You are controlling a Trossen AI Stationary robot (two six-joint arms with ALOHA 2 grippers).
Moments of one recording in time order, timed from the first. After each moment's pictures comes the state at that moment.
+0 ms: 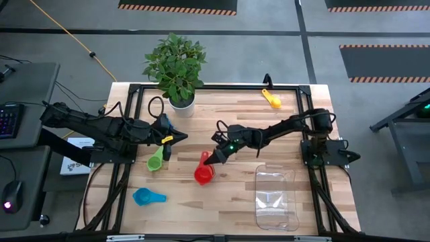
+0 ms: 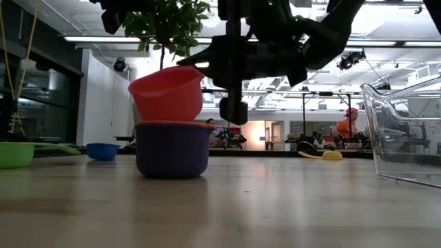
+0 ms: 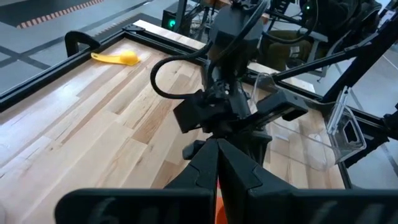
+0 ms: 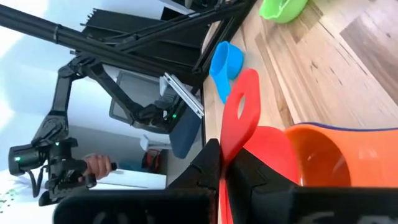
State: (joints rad) left arm -0.24 0.89 0.76 -0.24 -0.38 -0.42; right arm 0.00 1.93 0.97 0.72 -0.53 1.06
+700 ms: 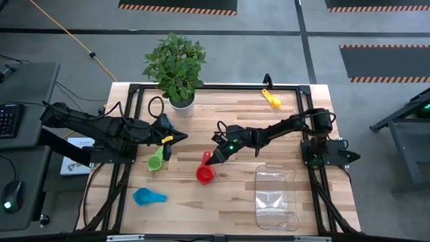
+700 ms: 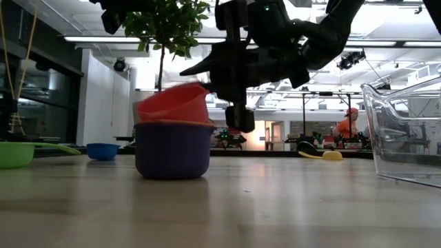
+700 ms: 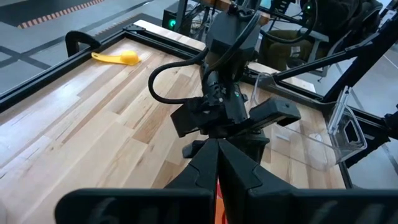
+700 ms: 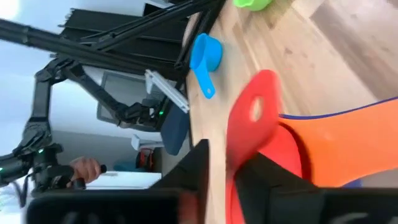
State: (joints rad) left arm -0.24 0.89 0.76 -0.24 -0.38 -0.42; right arm -0.01 1.93 0.97 0.63 -0.52 1.07
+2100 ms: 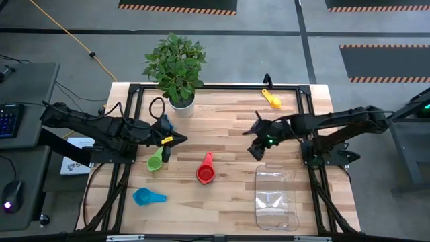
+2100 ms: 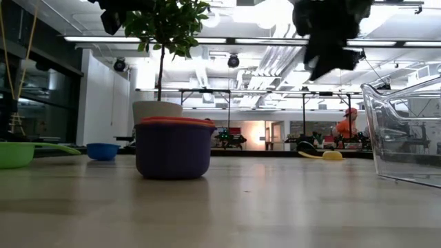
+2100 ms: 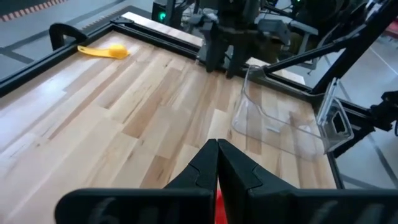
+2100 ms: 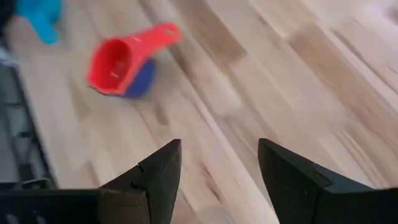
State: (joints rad) left arm -0.24 0.89 0.76 -0.25 -0.33 -0.42; right arm 0.06 1.24 0.97 -0.68 0.00 0.72
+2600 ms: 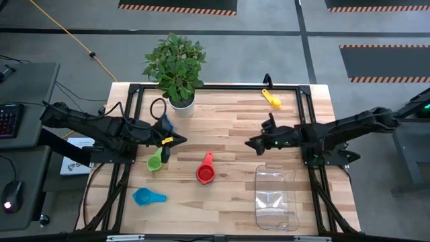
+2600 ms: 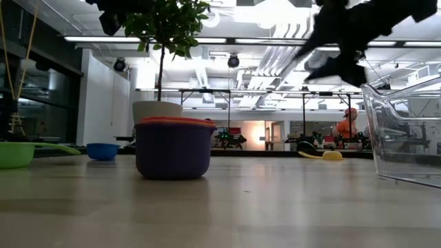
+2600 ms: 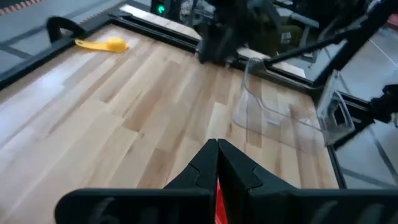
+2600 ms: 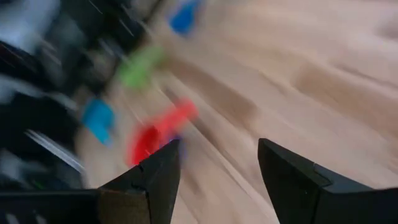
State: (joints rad) left arm -0.24 0.89 0.76 -0.29 -0.31 -0.42; right arm 0.14 1.03 0.60 -0.12 0.26 1.01
